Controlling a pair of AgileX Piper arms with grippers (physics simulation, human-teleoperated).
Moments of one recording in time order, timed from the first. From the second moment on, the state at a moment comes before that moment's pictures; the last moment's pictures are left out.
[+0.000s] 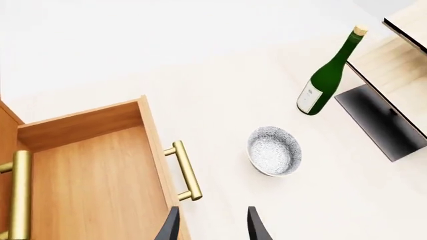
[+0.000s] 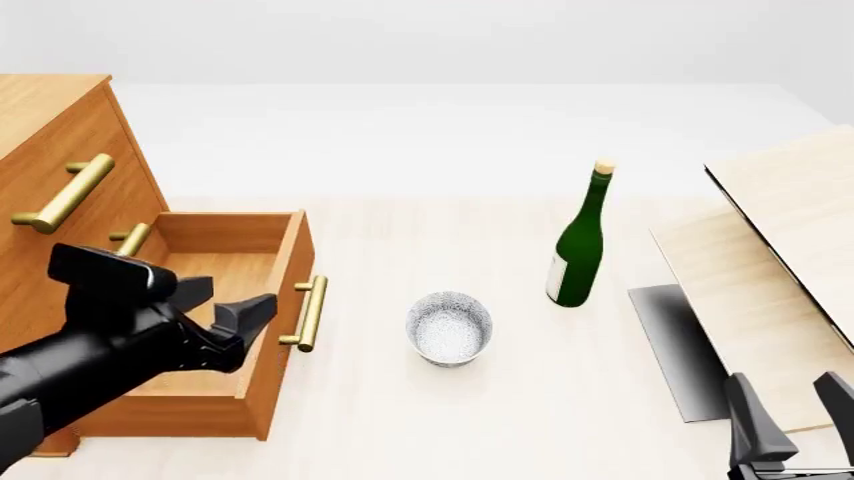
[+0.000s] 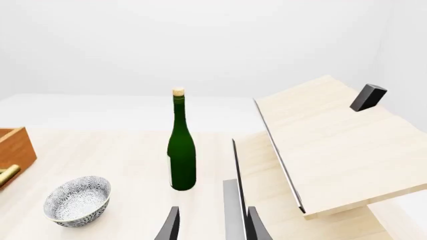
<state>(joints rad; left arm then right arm) -0.44 0.83 -0.57 0.26 -0.10 0.00 0.01 0.00 0.02 -0.02</state>
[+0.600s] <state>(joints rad) -0.52 0.97 -0.75 0.36 -0.16 -0.01 0.00 0.00 0.02 -0.02</state>
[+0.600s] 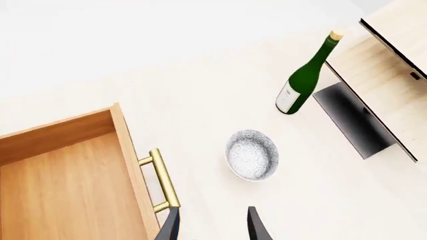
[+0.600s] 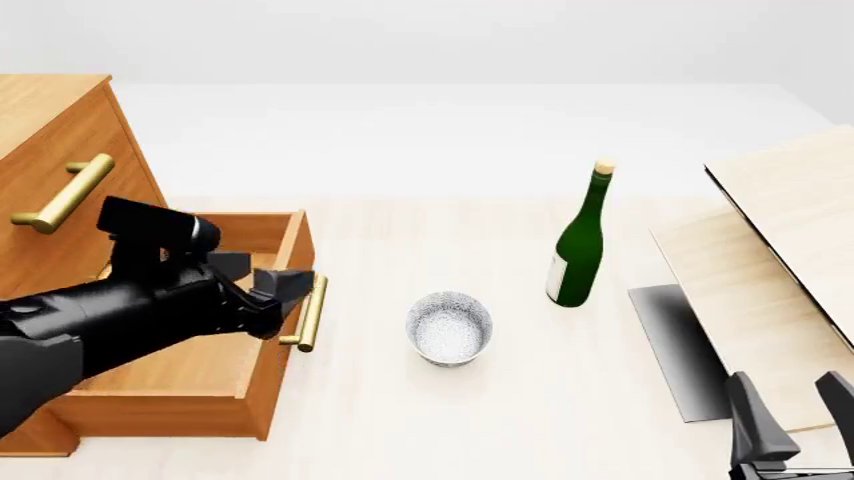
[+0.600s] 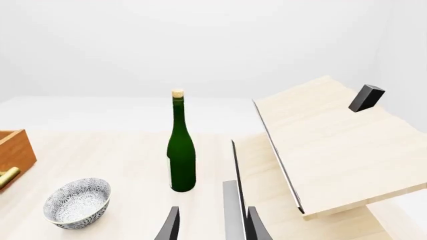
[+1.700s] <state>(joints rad) -0.63 1.35 -1.16 0.59 -0.33 -0.01 0.00 0.00 0.02 -0.02</state>
